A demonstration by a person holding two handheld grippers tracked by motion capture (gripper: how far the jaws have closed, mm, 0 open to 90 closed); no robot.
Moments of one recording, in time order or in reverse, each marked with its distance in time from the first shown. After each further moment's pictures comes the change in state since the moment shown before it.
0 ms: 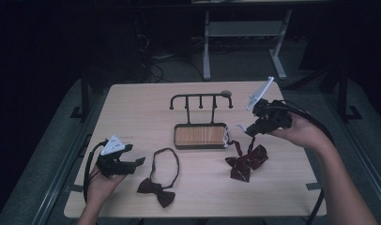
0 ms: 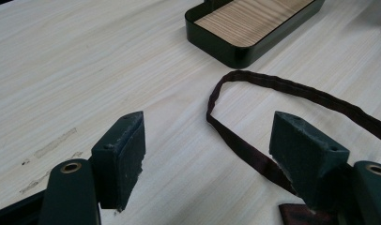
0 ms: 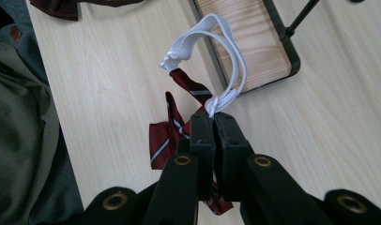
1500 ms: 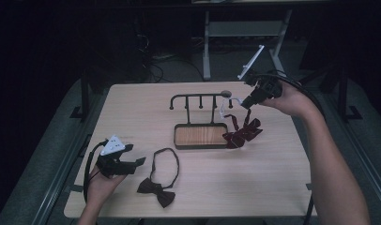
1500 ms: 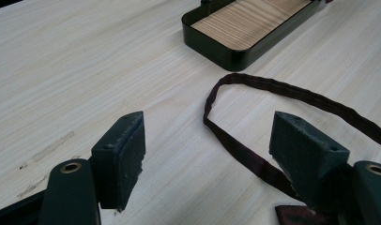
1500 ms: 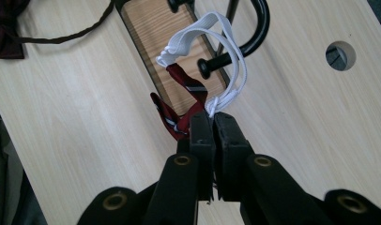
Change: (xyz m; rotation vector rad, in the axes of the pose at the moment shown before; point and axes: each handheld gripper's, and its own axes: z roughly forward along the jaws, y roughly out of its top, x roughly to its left) left arm -0.001 0.001 -0.001 -0.005 -0.007 0.009; right arm -0.056 0.048 -0.018 0.043 -0.073 0.095
